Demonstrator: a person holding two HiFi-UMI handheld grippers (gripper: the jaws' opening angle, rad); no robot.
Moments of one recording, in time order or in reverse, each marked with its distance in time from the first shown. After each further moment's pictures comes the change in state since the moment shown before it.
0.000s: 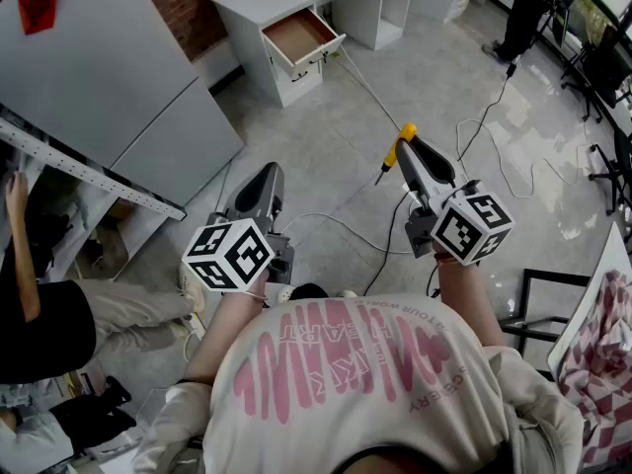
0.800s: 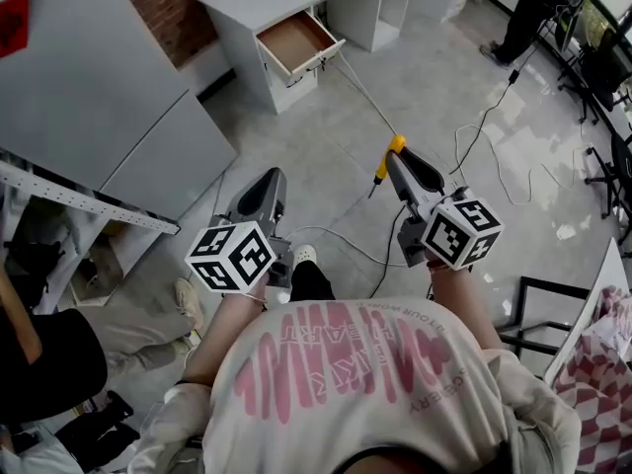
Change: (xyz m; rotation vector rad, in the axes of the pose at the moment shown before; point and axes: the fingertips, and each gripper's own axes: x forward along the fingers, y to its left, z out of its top) left arm 0.080 0.065 0.017 -0.022 0.065 -0.027; right arm 0.097 -0.033 -0.023 0.035 0.094 -0.045
